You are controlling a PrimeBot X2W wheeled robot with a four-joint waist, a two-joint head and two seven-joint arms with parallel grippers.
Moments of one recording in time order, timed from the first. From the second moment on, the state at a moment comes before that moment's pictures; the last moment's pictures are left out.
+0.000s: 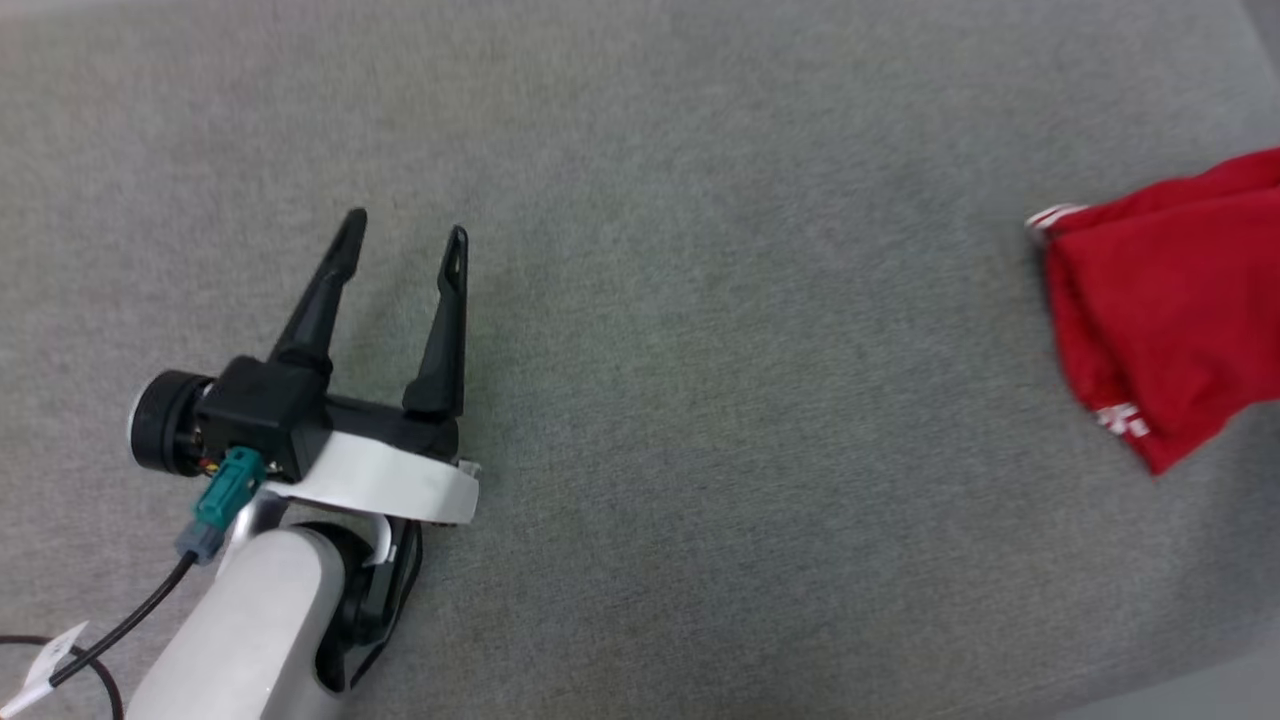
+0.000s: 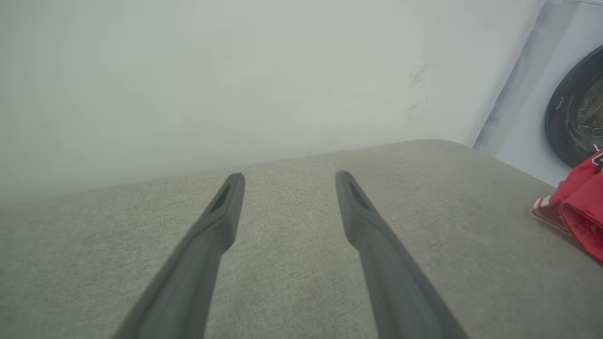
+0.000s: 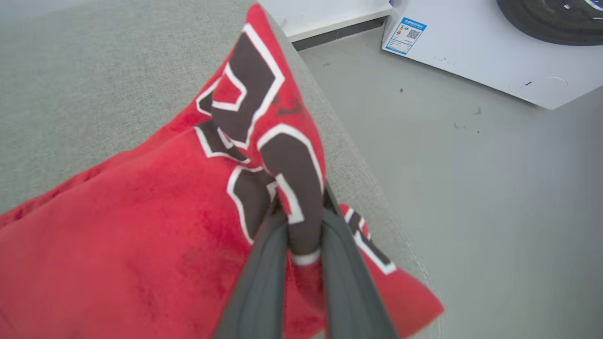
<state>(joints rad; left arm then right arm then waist) -0.37 0.41 -0.42 -0.09 -0.42 0.21 -0.19 -0.68 -0.40 -0.31 0.60 0.22 0.13 0.43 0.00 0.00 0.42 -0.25</state>
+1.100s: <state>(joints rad) -0.23 0.35 -0.43 0.06 -0.49 0.22 -0.24 -0.42 -0.19 -0.53 0.46 0.00 0.13 0.22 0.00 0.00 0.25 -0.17</state>
